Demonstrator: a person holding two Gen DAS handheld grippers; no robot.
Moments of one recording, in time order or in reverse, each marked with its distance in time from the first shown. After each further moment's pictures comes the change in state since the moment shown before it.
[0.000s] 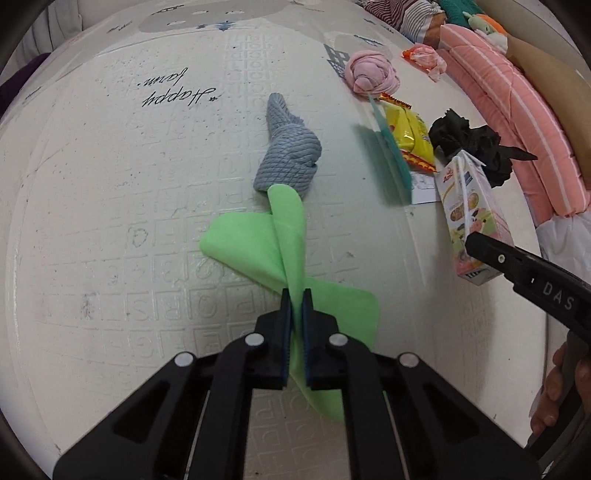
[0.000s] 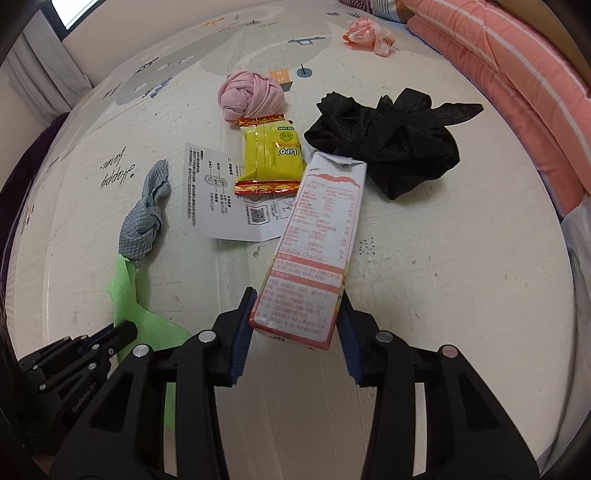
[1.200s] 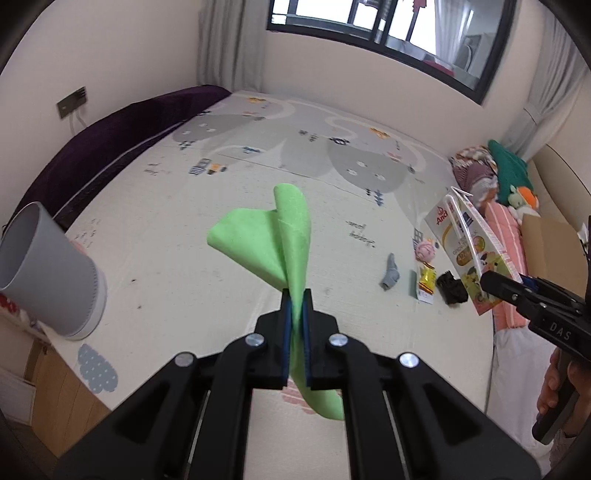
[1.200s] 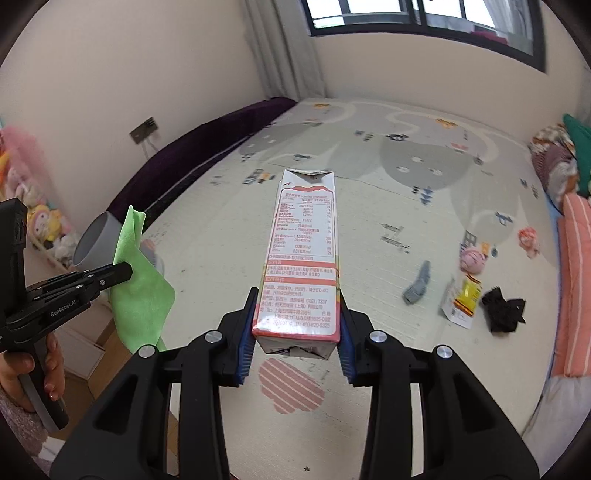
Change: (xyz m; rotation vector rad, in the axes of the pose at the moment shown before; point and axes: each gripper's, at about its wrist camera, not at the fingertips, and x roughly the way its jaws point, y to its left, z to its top) left arm -0.450 0.101 -0.148 -0.425 -0.390 0.280; right arm -0.350 0.216 -0.049 -0.631 -0.141 0.488
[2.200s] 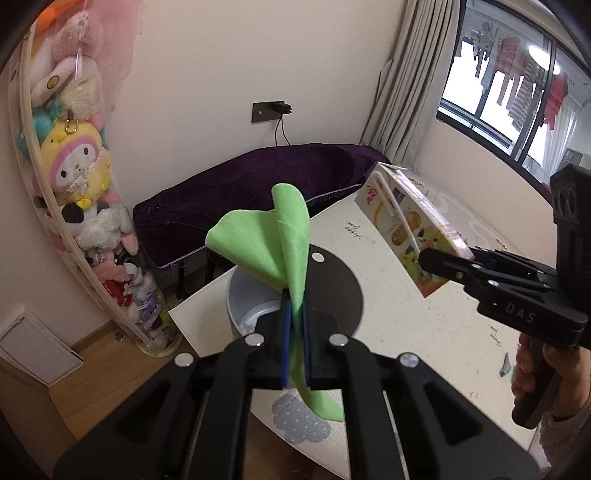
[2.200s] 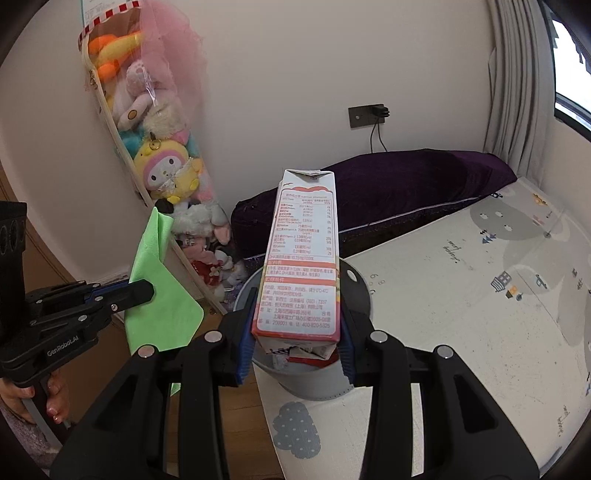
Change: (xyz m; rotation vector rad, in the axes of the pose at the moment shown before) left arm -0.158 0.459 0.028 -0.300 -0.199 0.250; right arm 0.199 0.561 0.131 -0.466 0.014 0.383
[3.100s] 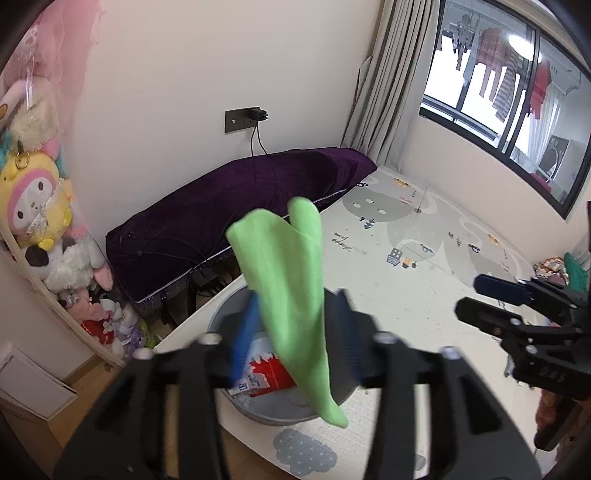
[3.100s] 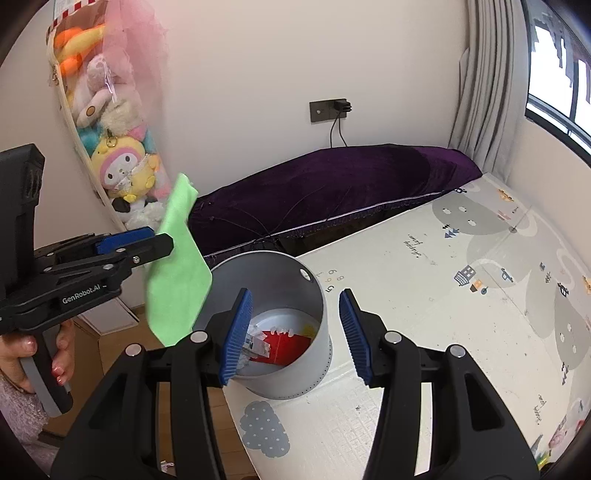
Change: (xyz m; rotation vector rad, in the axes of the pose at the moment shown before) left arm 0.066 -0.008 0.049 0.088 -0.024 -0.056; right arm -0.003 -0.024 0.004 0.022 0.027 -0.178
